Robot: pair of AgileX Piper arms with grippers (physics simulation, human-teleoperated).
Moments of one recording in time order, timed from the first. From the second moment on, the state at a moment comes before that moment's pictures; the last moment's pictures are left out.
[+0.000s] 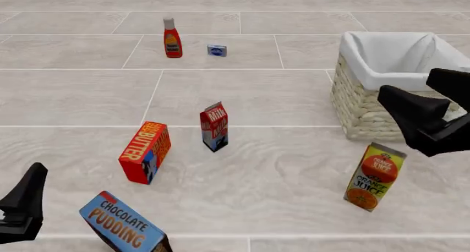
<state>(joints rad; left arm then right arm) 0.00 0.01 -0.01 0.01 0.00 0.36 0.57 -0.59 0.22 -0.08</state>
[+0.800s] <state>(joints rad) 0.00 0.01 -0.01 0.01 0.00 0.66 1.27 -1.01 0.13 -0.09</state>
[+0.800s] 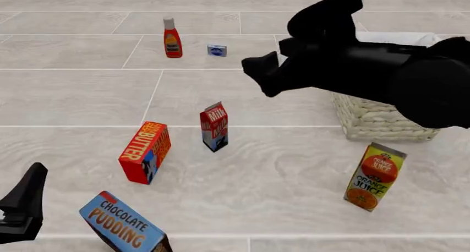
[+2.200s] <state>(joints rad) 0.00 0.01 -0.01 0.01 0.00 0.68 1.81 -1.26 -0.01 0.00</state>
